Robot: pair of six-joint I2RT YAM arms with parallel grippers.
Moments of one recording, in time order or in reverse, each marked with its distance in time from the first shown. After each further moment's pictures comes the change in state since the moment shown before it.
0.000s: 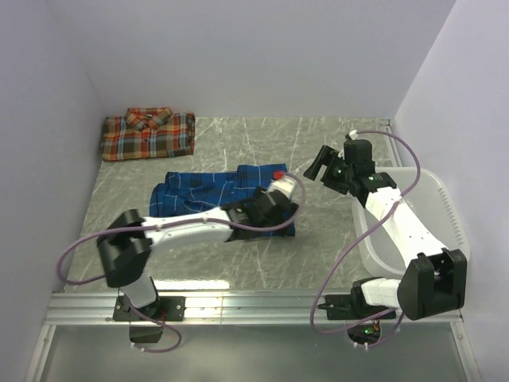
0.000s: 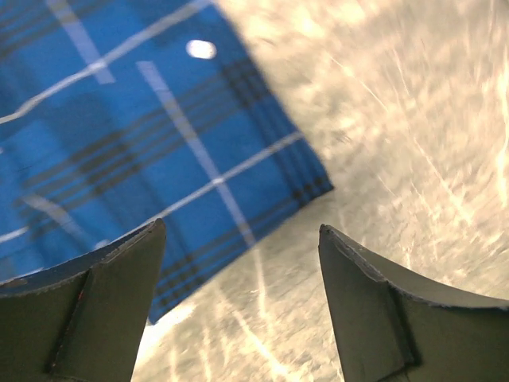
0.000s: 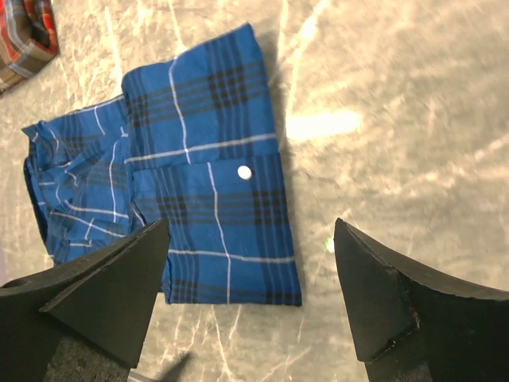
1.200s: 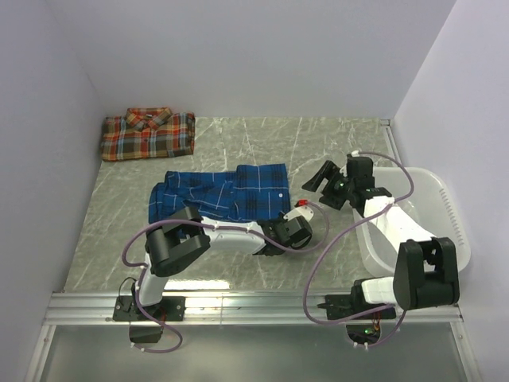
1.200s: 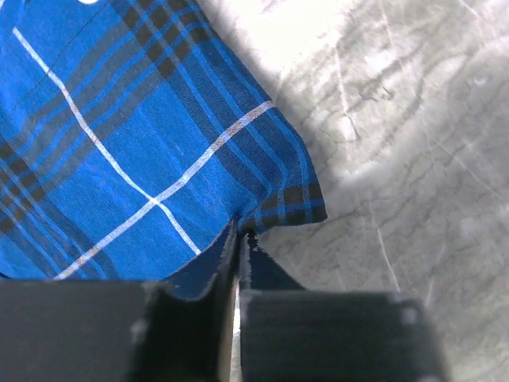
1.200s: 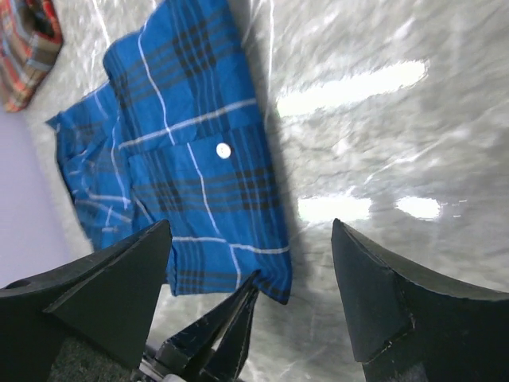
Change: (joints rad) left arm -0.132 0.394 0.108 0.062 -0.181 0.153; right arm -0.112 0.017 -0.235 0.198 -0.193 0.126
